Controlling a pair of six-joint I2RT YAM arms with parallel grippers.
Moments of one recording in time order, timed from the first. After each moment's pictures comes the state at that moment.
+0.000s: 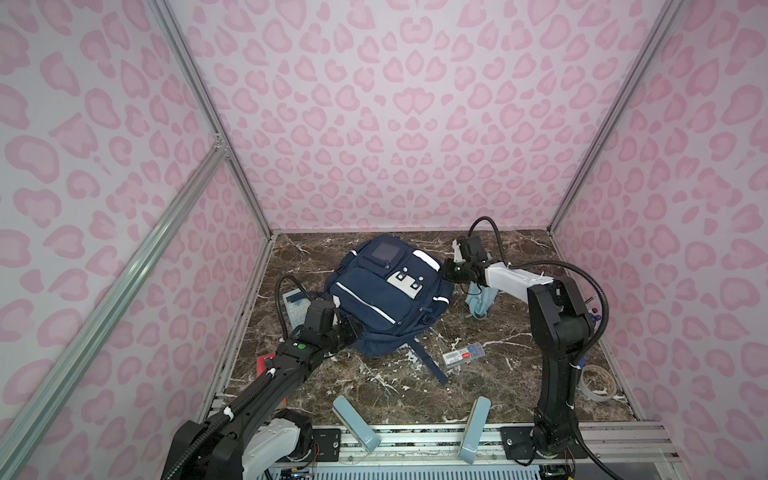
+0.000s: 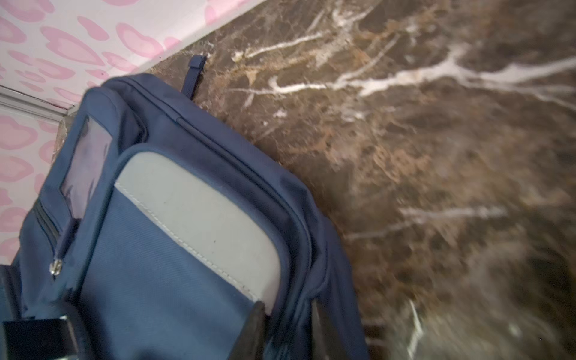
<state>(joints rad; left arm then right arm) -0.34 1.07 0.53 -0.23 0.25 -0.80 0.33 2.00 1.34 -0.21 -0.22 0.54</state>
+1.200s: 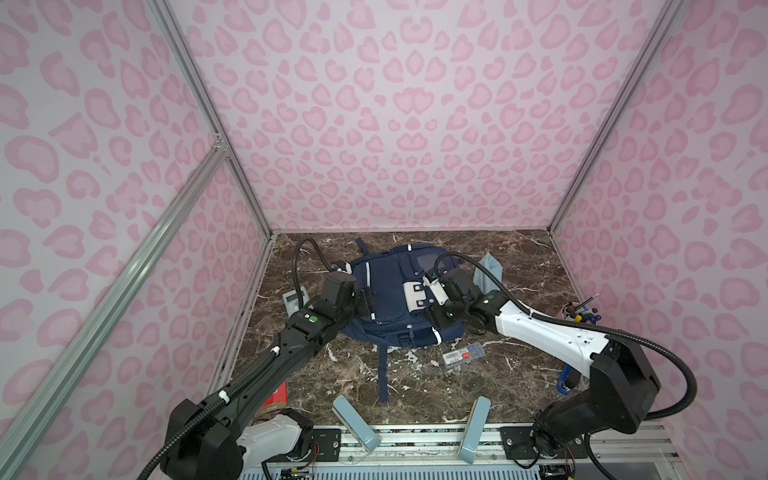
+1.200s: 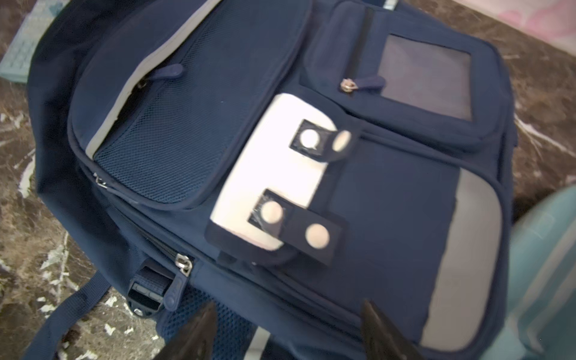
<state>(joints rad) -0.53 1.15 0.83 -0.36 -0.07 -0.61 0.73 1.57 1.10 -0.46 0.06 0.06</state>
